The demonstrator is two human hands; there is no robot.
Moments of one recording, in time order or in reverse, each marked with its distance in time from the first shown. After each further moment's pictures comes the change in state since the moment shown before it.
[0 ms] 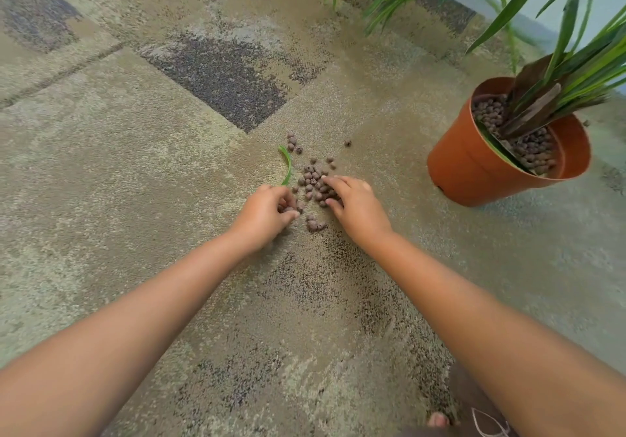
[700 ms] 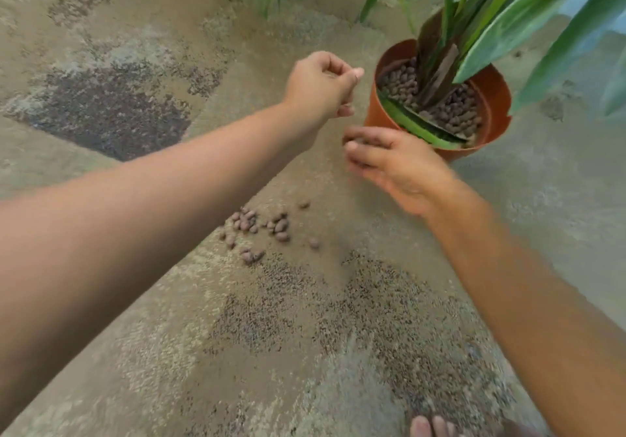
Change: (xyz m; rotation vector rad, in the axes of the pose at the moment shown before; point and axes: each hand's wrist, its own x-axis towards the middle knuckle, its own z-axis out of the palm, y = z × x) left_hand 0.090 0.228 0.031 -0.614 -0.160 0.146; right_hand -0.020 0.061 -0.147 1.427 0.126 0.517
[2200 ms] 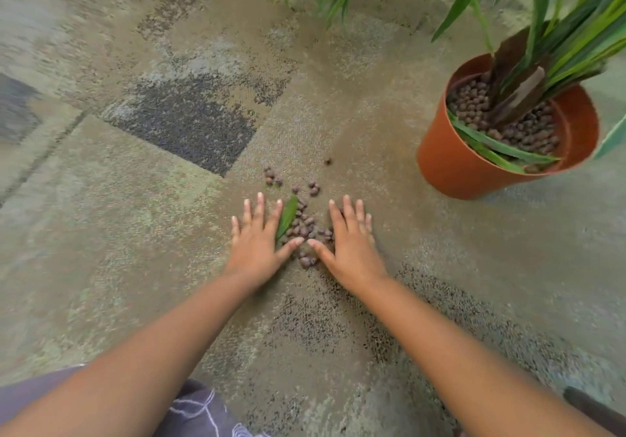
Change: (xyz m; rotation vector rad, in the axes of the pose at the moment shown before) left_hand -0.093 -0.177 -0.142 1.276 -0.033 -0.186; right_hand 0.010 0.142 0.083 -1.309 -0.138 -0.179
